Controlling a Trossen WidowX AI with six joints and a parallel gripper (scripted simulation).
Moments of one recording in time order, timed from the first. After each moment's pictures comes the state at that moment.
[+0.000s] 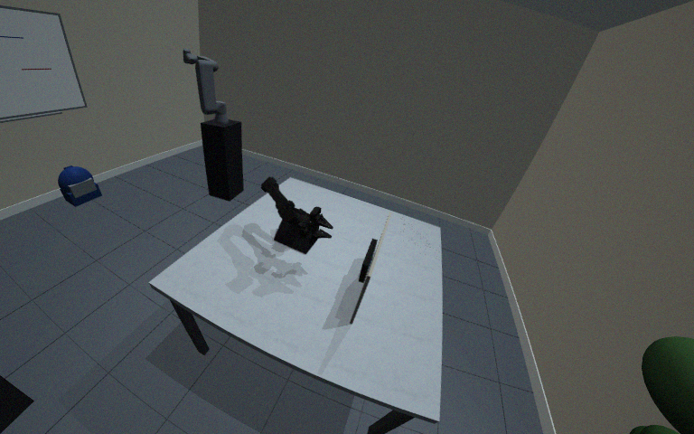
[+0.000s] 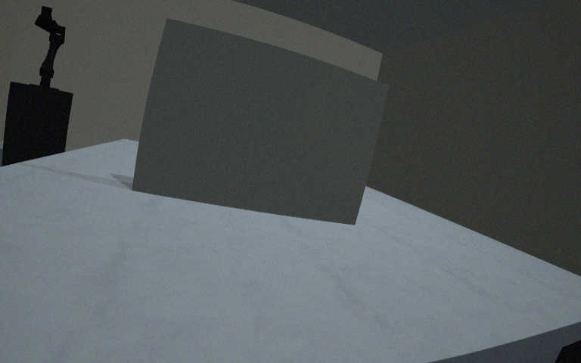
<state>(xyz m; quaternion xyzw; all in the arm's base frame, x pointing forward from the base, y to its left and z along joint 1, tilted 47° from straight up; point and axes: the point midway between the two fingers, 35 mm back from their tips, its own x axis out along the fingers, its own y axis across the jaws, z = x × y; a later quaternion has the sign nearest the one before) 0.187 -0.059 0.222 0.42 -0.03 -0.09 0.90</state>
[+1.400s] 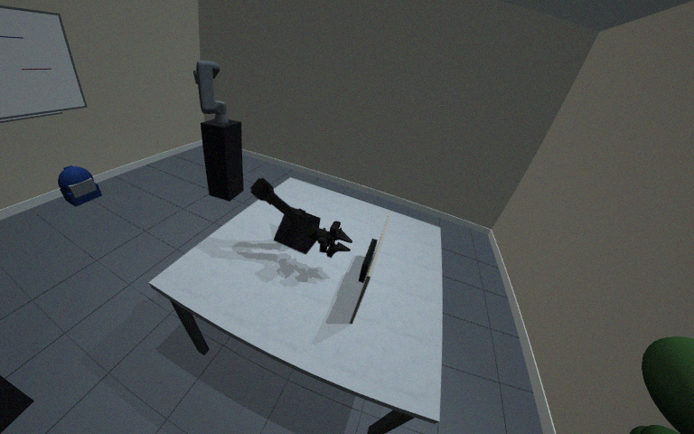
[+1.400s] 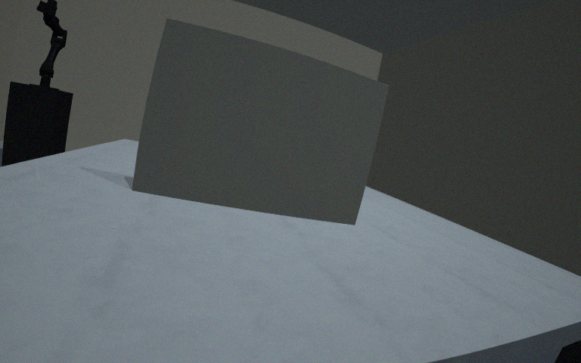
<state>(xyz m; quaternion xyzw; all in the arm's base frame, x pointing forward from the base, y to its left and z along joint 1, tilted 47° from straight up) 0.277 -0.104 0.194 0.42 -0.03 -0.09 0.90</state>
